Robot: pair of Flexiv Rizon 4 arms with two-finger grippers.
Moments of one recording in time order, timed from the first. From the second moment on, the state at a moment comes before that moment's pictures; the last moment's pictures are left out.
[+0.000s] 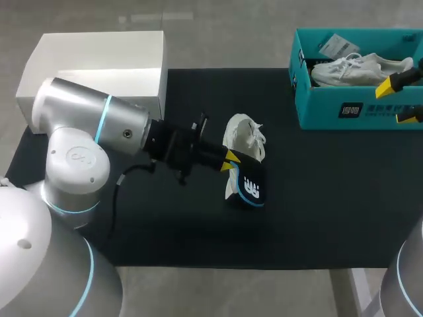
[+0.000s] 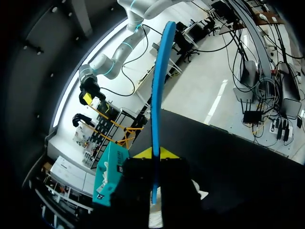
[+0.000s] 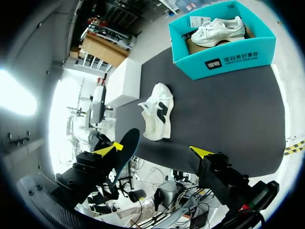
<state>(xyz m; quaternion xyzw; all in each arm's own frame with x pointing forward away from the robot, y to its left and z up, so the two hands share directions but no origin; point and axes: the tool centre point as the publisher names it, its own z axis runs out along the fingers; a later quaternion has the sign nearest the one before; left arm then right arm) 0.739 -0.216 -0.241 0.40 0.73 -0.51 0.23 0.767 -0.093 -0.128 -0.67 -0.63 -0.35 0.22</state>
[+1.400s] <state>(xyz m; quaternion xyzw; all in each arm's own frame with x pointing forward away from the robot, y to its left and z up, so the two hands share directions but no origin) 0.794 -0.228 -0.288 0.36 0.74 -0.55 0.17 0.767 -0.093 -0.128 -0.67 -0.63 -0.34 0.21</state>
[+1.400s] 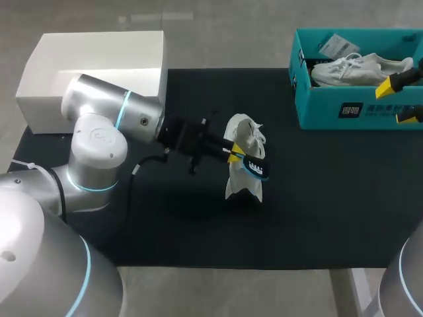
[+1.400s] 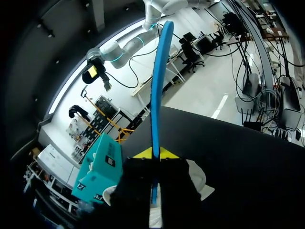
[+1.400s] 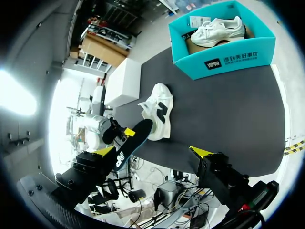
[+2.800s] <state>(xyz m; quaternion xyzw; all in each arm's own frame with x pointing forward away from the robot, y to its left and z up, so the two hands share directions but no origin) 0.859 -0.223 -0.341 0.27 0.80 -0.51 0.17 0.767 -0.093 -0.128 -0.67 -0.63 -0.34 0.22</state>
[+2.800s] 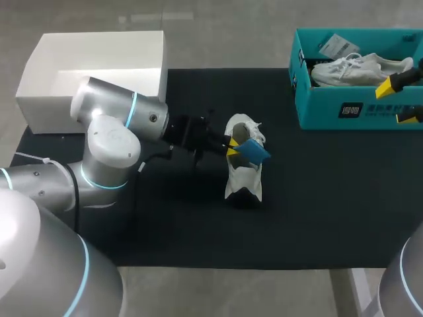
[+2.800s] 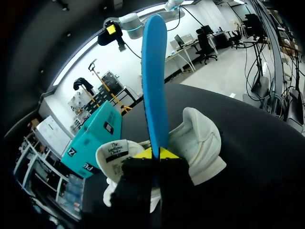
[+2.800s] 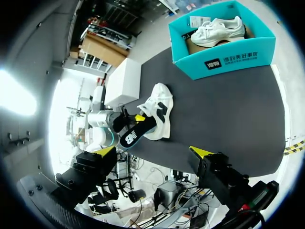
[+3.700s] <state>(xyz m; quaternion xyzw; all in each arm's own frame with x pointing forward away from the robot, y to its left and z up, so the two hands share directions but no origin) 0.866 -0.218 -0.363 0.24 0.84 -0.45 0.18 0.767 -0.093 -0.128 -0.67 -0.63 -0.34 0.22</state>
